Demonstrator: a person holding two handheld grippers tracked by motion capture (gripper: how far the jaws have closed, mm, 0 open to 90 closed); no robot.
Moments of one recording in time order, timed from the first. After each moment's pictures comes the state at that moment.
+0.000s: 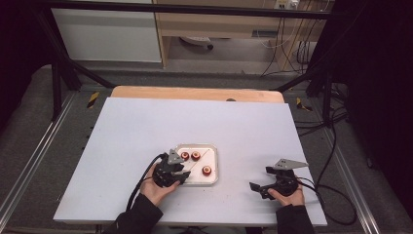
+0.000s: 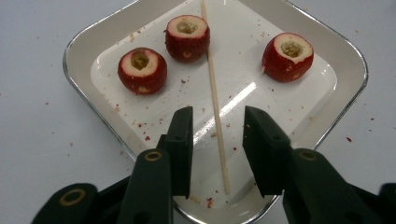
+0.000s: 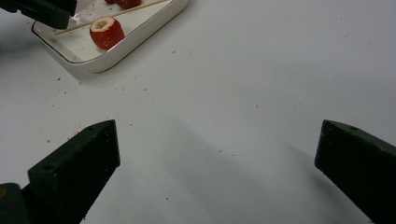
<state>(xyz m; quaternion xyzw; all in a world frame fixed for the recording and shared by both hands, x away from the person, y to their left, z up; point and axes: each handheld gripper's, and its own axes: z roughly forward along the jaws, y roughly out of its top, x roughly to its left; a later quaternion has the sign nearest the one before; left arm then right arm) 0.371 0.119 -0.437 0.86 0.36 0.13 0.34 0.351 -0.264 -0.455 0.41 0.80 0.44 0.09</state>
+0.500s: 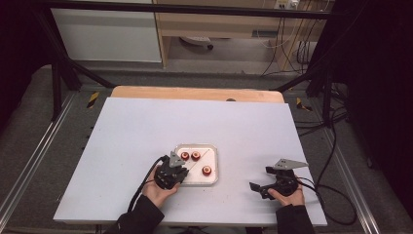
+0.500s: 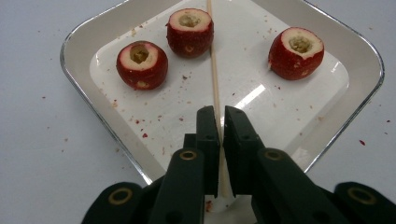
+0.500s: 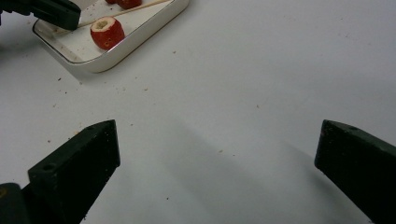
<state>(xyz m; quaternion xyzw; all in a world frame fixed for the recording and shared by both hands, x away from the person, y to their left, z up) 0.367 0.115 -0.445 0.85 0.37 0.15 0.34 0.351 -0.264 -0.455 0.41 0.80 0.44 0.09</state>
